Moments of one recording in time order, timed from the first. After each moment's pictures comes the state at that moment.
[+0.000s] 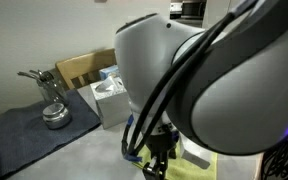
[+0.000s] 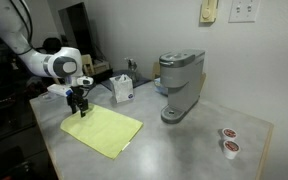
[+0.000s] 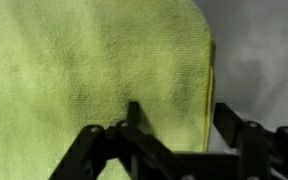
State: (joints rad) arm 0.38 0.54 0.13 -2.13 -0.05 2.49 0.27
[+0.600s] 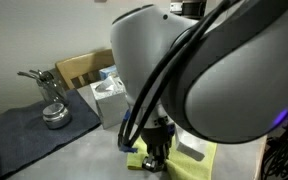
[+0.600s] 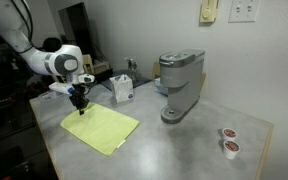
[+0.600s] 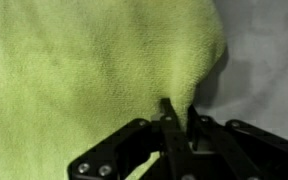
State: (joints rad) arm 0.38 0.53 0.12 -2.12 -0.07 2.49 0.27
